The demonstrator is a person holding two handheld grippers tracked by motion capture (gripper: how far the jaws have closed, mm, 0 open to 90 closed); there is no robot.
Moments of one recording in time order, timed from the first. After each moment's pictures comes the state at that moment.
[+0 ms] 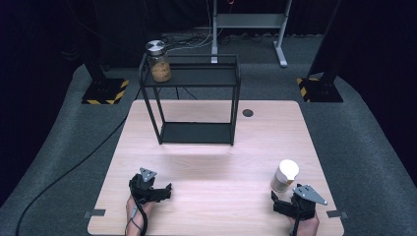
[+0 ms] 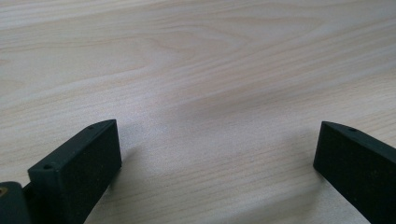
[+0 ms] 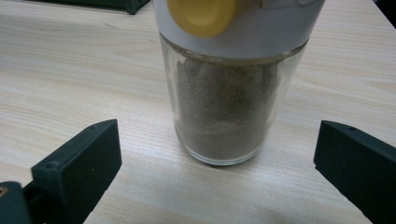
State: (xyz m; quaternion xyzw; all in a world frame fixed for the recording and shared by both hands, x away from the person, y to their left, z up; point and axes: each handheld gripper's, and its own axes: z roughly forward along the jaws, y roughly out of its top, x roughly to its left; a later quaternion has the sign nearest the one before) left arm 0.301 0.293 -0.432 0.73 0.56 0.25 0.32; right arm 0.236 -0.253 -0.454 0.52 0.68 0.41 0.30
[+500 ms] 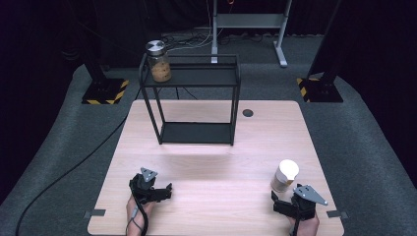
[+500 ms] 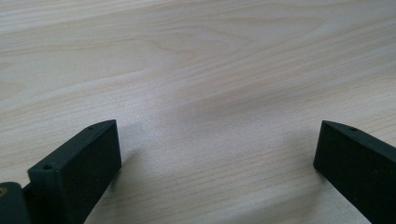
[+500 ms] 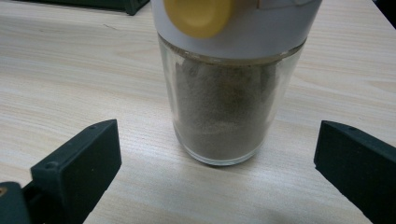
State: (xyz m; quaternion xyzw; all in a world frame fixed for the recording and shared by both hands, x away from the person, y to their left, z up) left arm 0.301 0.291 -0.433 0.73 0.56 0.25 0.31; right arm 0.236 -0.252 -0.454 0.53 0.68 0.41 0.31
